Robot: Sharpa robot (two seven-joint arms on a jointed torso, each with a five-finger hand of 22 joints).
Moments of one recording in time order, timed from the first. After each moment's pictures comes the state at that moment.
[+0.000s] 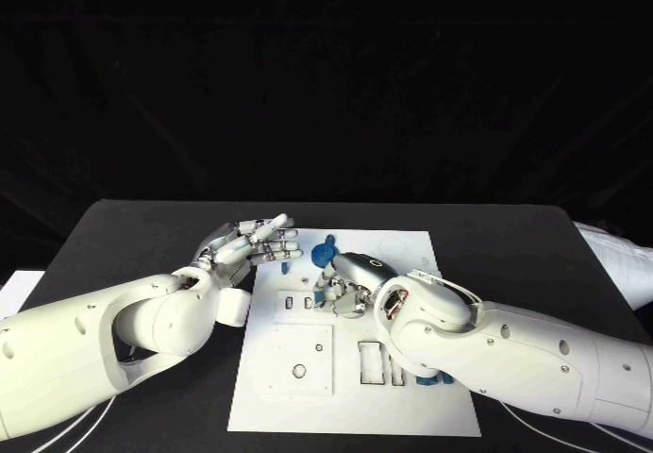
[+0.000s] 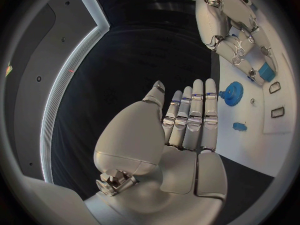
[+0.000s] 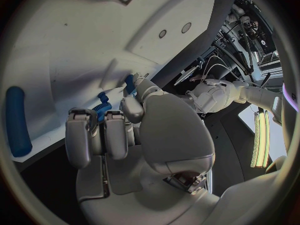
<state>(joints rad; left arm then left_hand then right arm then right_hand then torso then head) 1.16 -0.94 0.00 1.70 0.12 -0.32 0.41 1.40 0.06 0.01 0.12 0.05 0.95 0.22 0.09 0.07 1.06 0.17 0.09 0.07 1.11 0.12 0.16 0.24 0.18 0.93 0.23 0.34 0.13 1.05 -0.62 0.07 1.65 -1.56 -0.31 -0.43 1.38 -0.04 0.24 0.08 0.13 1.11 0.10 0.12 0.12 1.37 0.02 1.06 1.18 1.46 -0.06 1.45 1.31 0.05 1.43 0.06 1.49 1.31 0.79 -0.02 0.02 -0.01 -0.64</state>
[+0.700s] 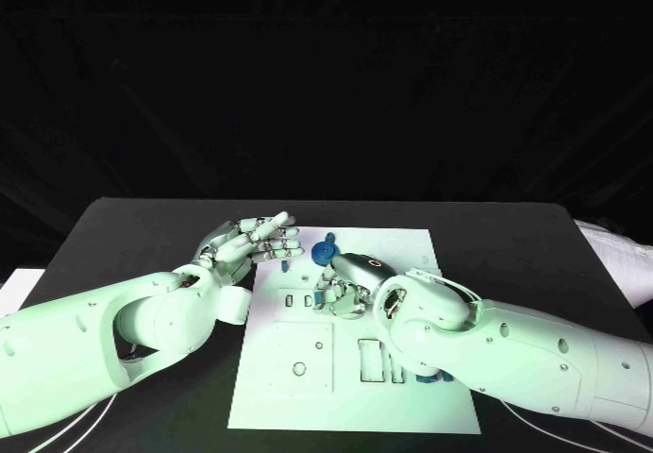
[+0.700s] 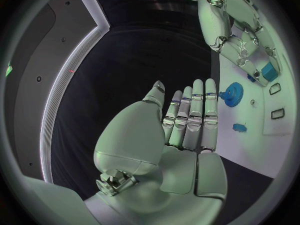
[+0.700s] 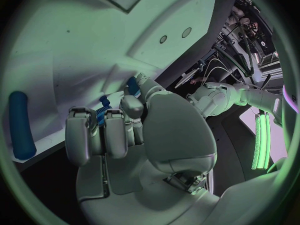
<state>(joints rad) 1.16 -0.94 0.00 1.70 0.12 -0.32 0.41 1.40 0.06 0.01 0.12 0.05 0.95 0.22 0.09 0.07 1.06 0.17 0.09 0.07 1.11 0.12 0.16 0.24 0.18 0.93 0.23 0.34 0.13 1.05 -0.62 0.07 1.65 -1.57 -0.29 -0.44 1.33 -0.10 0.24 0.09 0.15 1.10 0.12 0.10 0.12 1.34 0.03 1.00 1.14 1.46 -0.05 1.44 1.31 0.05 1.41 0.07 1.47 1.31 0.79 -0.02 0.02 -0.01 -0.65</state>
